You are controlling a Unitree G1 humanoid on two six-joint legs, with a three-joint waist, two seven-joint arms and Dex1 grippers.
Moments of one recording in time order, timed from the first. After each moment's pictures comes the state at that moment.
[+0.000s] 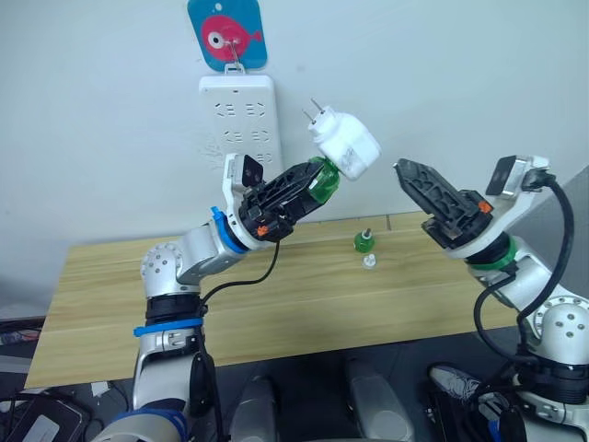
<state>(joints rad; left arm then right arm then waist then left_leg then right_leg) -0.64 0.20 0.29 0.20 -1.93 1.28 -0.20 -0.32 -0.36 -0.27 -0.45 1.55 0.76 0.23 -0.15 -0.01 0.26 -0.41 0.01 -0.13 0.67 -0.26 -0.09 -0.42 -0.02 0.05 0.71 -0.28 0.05</state>
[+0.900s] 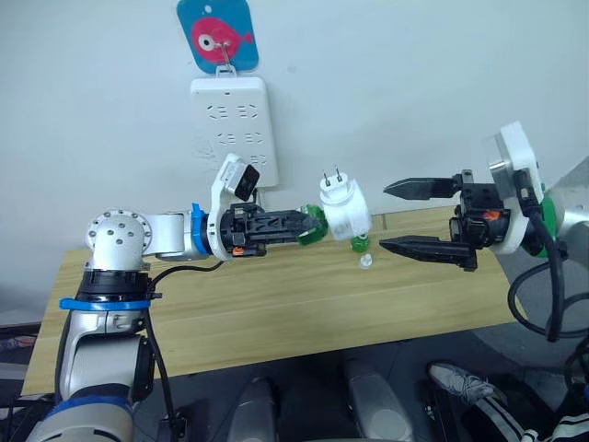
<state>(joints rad) -0.74 0.61 0.07 0.15 -1.42 1.43 -0.82 -0.60 -0.99 -0.06 -0.44 1.00 0.78 0.95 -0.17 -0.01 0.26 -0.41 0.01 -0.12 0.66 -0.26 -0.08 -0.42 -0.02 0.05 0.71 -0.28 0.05</state>
